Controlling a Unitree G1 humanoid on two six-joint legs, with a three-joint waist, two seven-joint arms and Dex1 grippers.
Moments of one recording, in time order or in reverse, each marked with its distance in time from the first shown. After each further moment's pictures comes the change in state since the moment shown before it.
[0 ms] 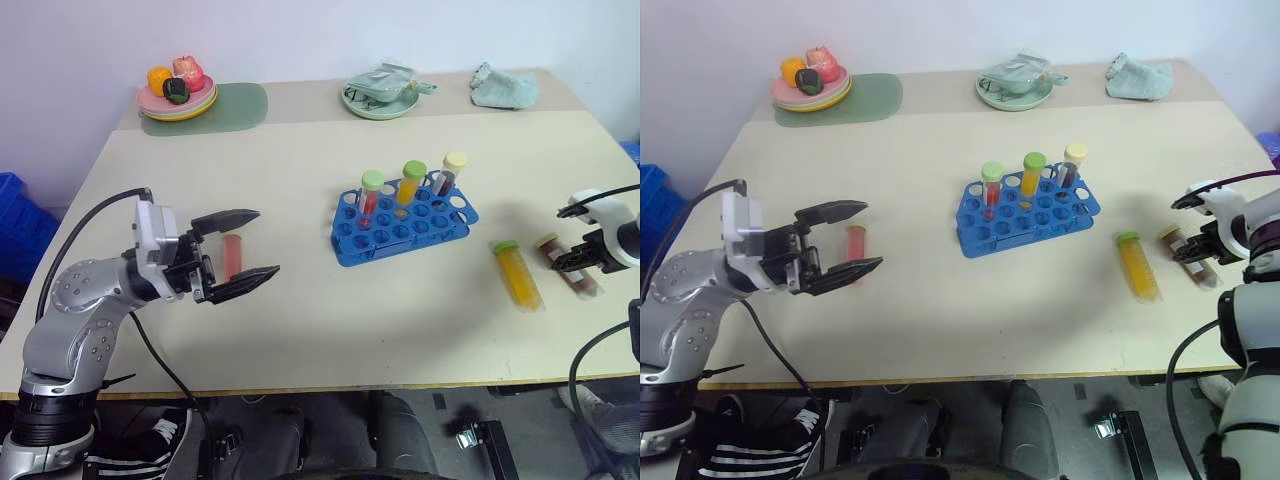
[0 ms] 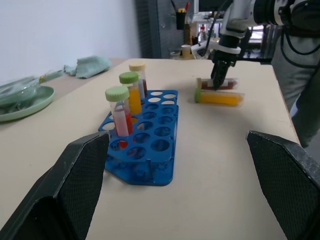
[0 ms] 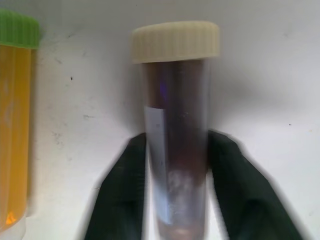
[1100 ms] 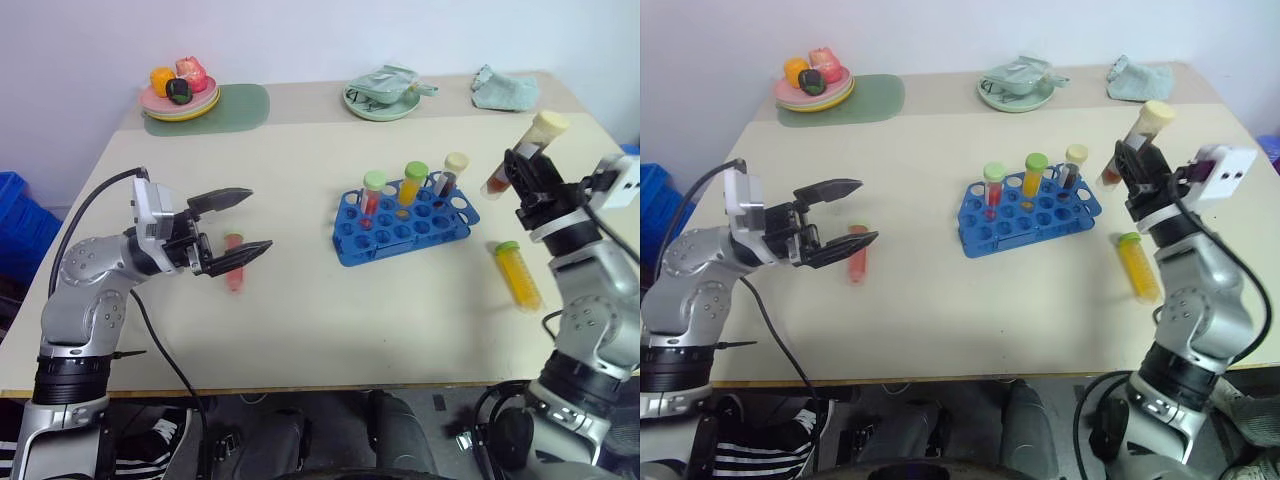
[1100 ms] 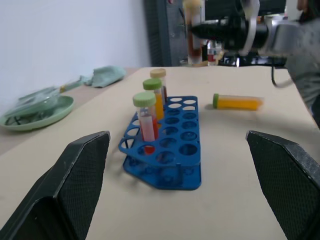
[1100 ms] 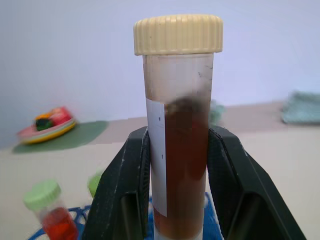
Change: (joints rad) left arm -0.171 -0.033 -0.028 0.233 0.055 -0.090 -0.082; right arm 0.744 0.718 -0.907 -1.491 0.652 -0.204 -0.700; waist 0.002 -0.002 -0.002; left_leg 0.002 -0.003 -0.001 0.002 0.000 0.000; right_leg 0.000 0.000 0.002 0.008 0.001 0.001
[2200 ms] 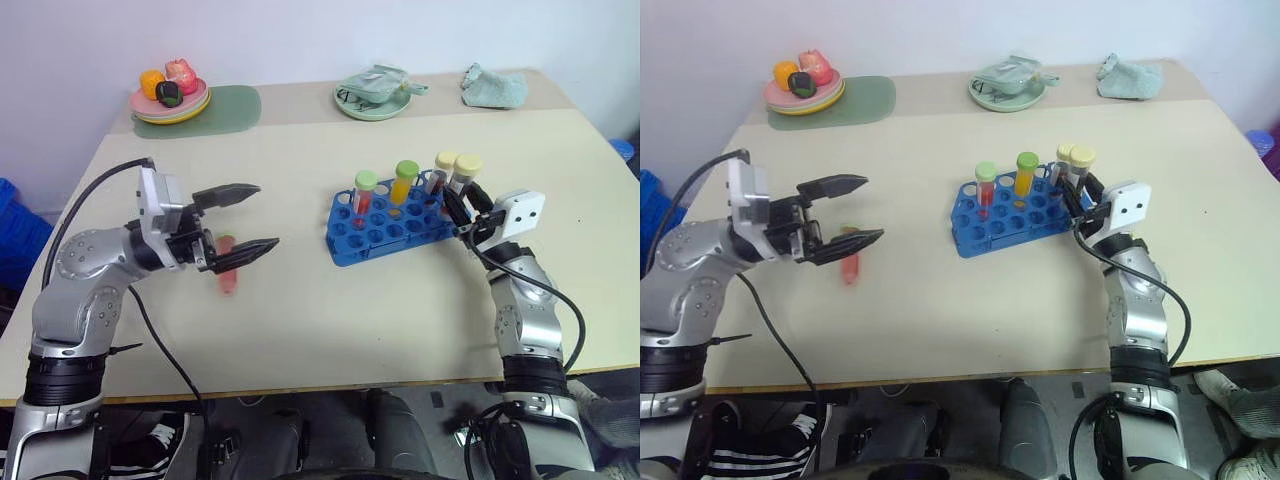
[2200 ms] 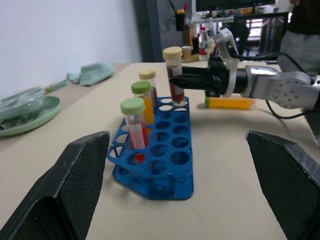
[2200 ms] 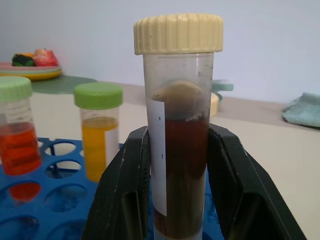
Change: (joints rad) left arm 0.001 0.032 0.009 -0.100 -0.011 0.109 0.061; right arm 0.001 -0.058 0.305 0.492 -0.146 -0.618 -0.007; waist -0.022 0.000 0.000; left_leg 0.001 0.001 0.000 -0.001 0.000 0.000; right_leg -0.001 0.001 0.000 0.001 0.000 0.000
